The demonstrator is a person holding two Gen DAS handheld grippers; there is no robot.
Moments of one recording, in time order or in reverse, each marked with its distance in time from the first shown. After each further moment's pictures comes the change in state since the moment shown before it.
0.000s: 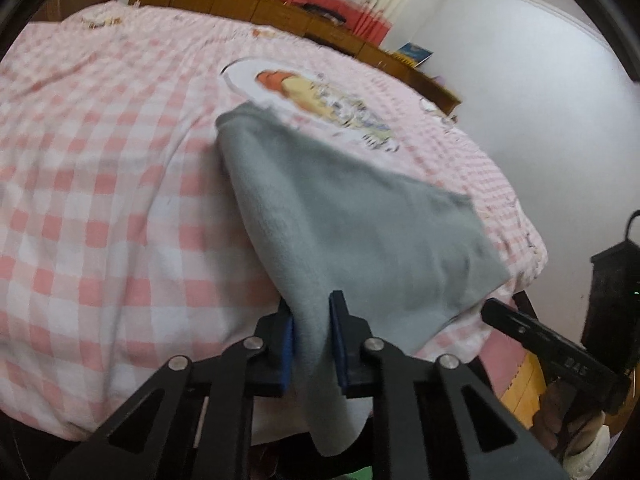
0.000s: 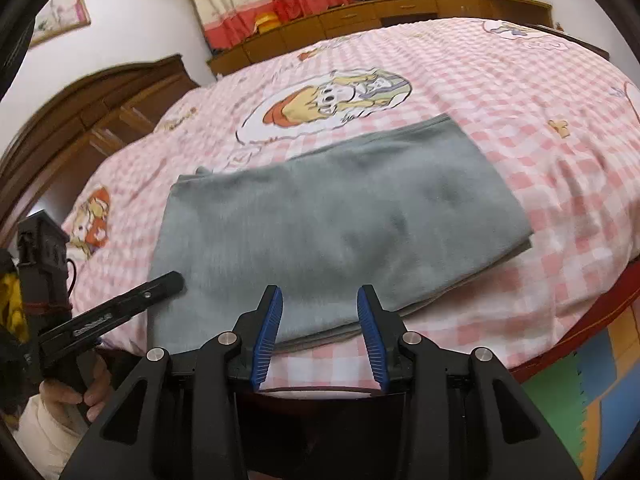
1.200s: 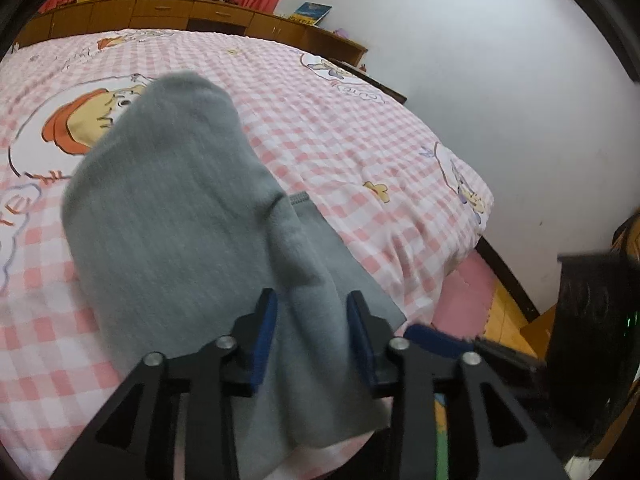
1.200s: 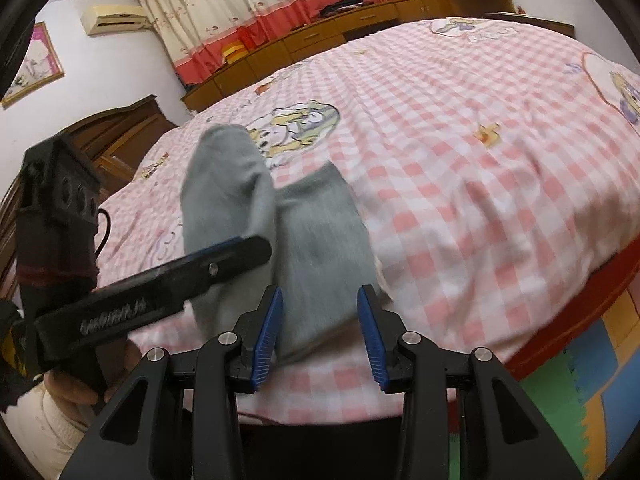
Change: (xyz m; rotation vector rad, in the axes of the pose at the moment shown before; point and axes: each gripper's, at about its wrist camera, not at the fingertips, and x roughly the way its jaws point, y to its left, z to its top) left arm 0.104 -0.175 0.047 0.277 0.126 -0.196; right arm -0.020 -0.081 0.038 0.087 -0.053 0.014
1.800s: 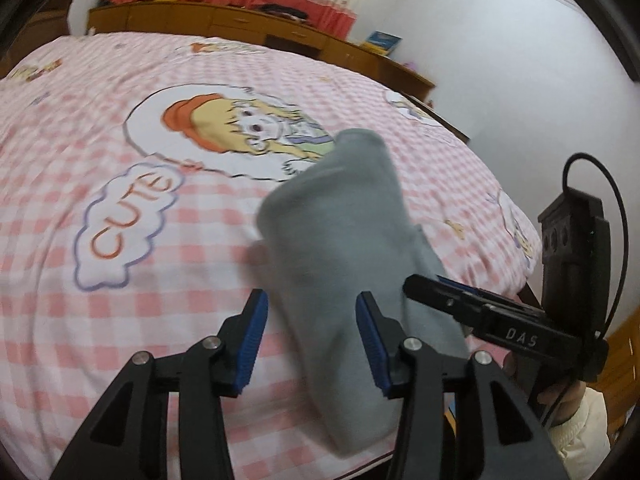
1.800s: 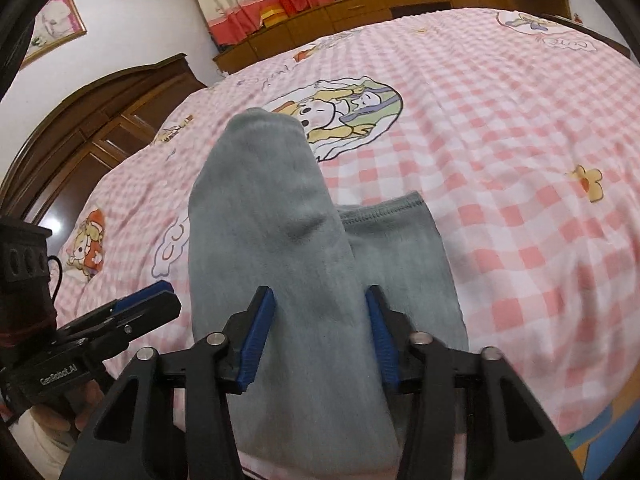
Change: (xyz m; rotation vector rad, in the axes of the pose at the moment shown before) left arm -0.060 0.076 -0.020 -0.175 -0.097 0.189; right arm 0.066 0.024 0.041 -0.125 0.111 0.044
